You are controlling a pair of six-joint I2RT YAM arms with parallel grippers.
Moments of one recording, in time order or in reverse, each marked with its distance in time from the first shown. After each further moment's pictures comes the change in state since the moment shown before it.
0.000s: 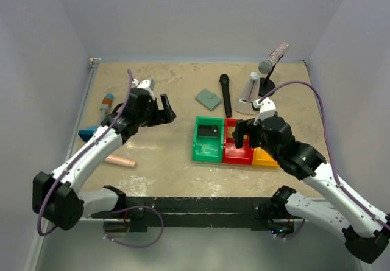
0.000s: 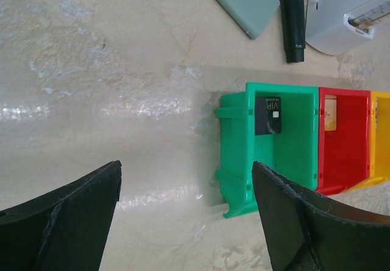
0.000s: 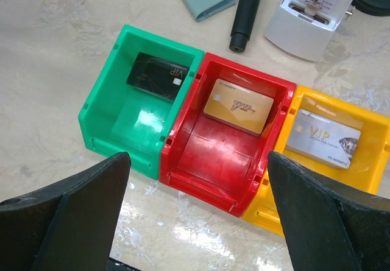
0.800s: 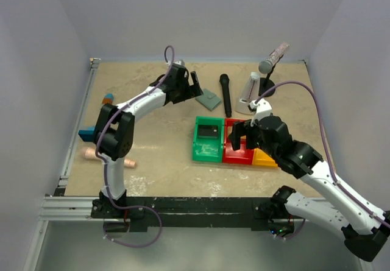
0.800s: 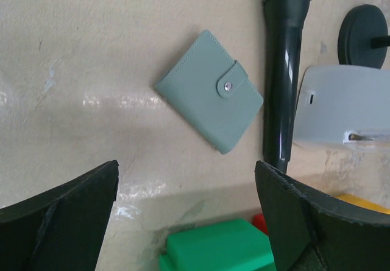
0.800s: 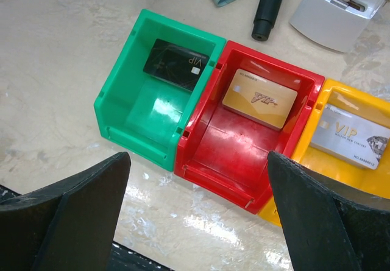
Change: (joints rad) left arm -0.034 0.822 0.550 0.202 0.042 -0.143; right arm 0.000 0.034 -0.004 0.002 -0.073 0.031
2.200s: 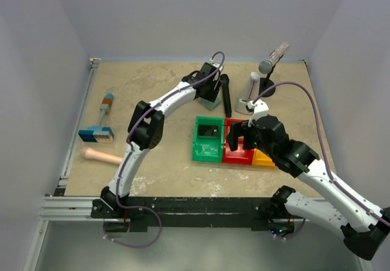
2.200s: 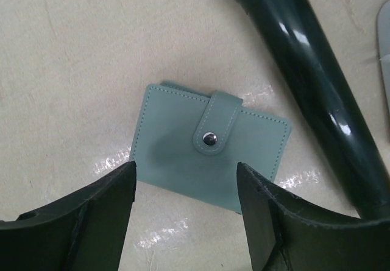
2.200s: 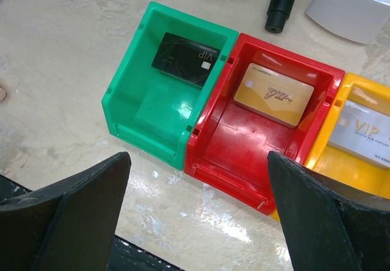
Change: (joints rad) left arm -0.158 0.457 0.653 -0.275 -0.218 0.603; right arm 0.000 0.009 -0.027 0.029 -0.034 0.034
